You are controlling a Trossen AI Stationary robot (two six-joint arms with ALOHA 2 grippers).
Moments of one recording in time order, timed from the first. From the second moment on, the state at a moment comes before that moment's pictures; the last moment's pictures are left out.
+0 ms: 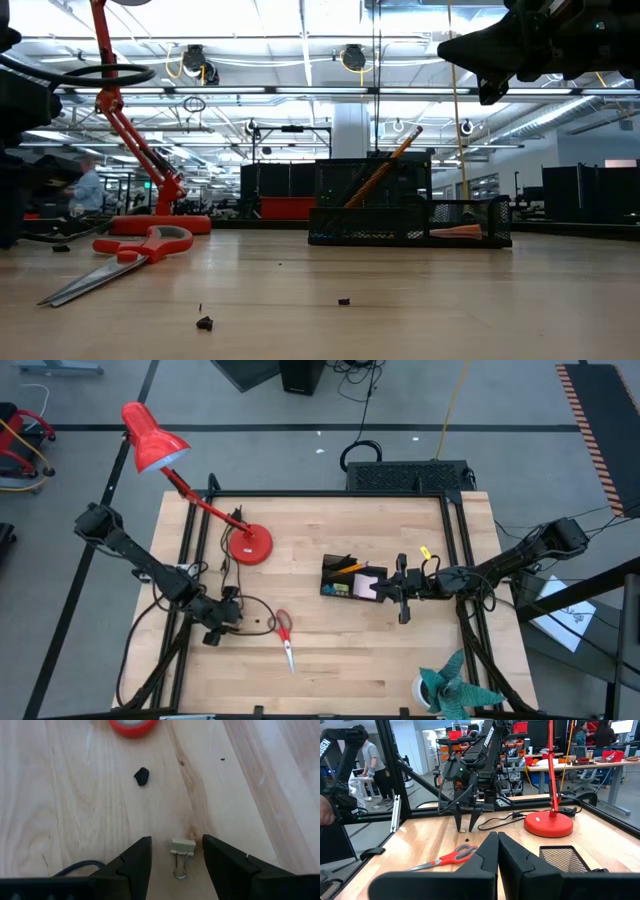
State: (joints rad) left arm -0.63 0.98 0.21 -0.23 -0.11 -0.37; right arm 0.32 1.07 0.22 0.84 0.34 0.10
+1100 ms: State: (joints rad) left arm -0.63 1.09 0.22 -0.09 -0.11 -0.22; right arm 0.32 1.07 0.22 0.84 0.34 0.10
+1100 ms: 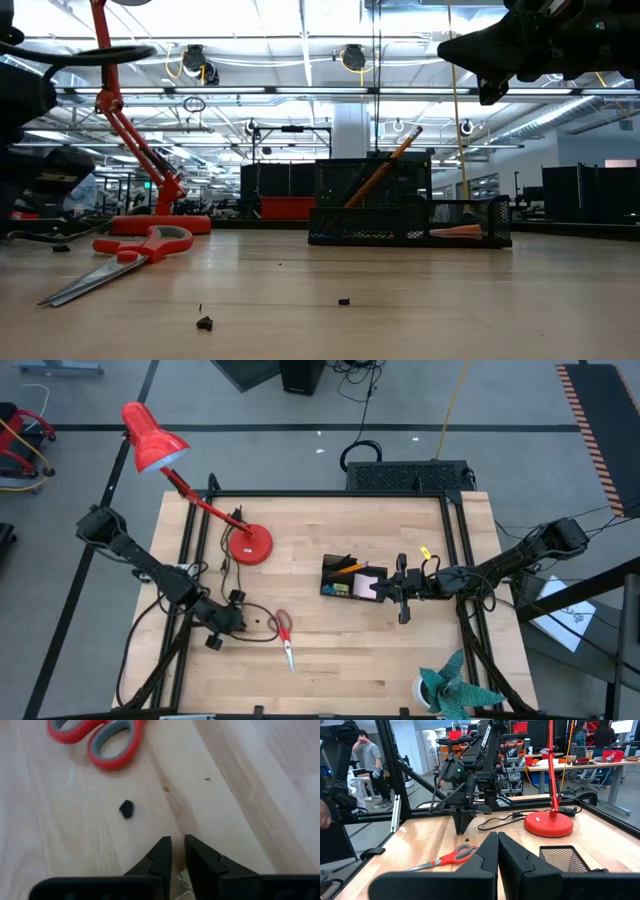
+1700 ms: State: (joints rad) left arm -0.60 1.09 0.27 -0.07 -0.10 -0.14; right arm 0.32 1.07 0.22 0.84 0.34 0.10
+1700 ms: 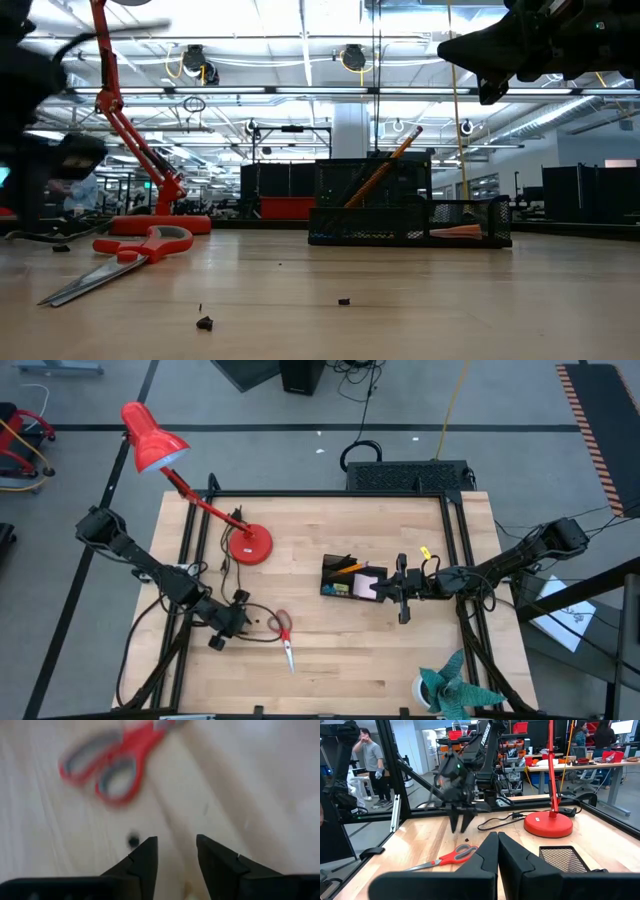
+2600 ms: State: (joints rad) left arm -0.61 1.10 0.35 -0.35 -0.01 0.01; right arm 0.32 1.08 0.22 0.84 0.37 0.13
